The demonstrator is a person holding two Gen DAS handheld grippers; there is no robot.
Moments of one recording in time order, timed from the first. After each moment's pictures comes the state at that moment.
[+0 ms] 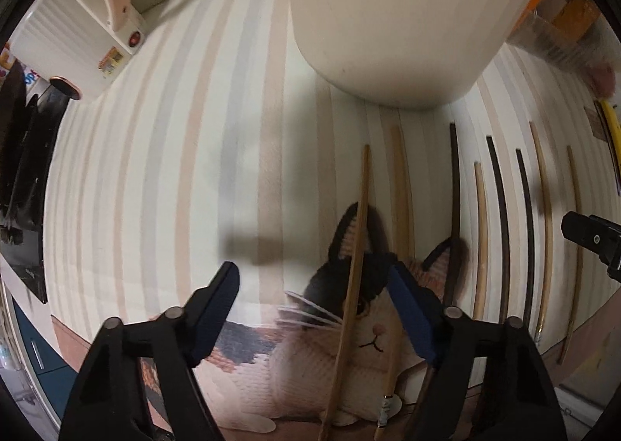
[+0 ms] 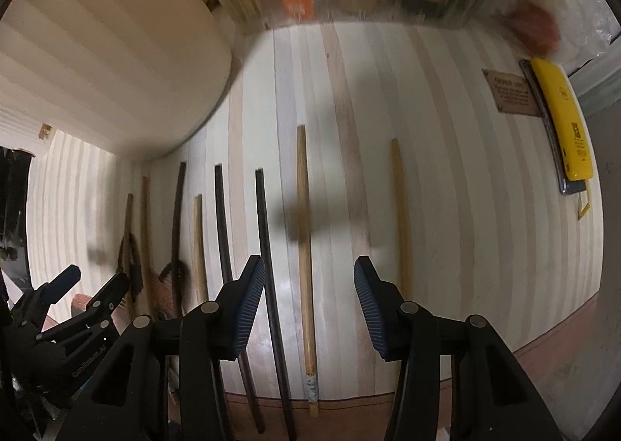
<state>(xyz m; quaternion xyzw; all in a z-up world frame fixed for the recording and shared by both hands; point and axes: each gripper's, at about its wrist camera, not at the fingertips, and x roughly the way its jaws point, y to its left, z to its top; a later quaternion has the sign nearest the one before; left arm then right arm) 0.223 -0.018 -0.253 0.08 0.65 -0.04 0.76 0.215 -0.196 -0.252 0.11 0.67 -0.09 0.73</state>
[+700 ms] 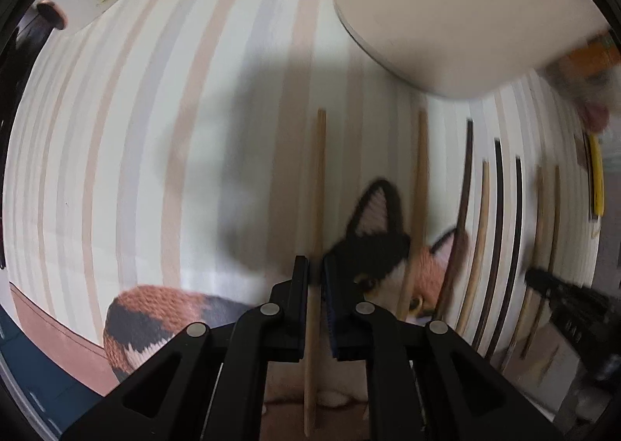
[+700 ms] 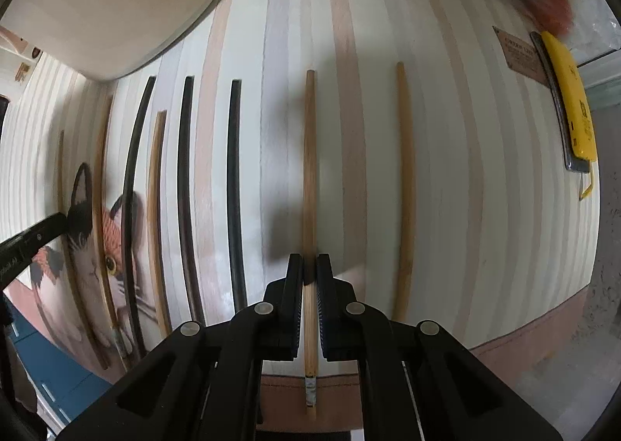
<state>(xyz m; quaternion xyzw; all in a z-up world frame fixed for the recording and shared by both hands) 0.235 0.054 -0.266 -0.02 0.70 -0.07 0.71 0.185 -0.189 -0.286 0.05 0.72 -0.09 0.69</state>
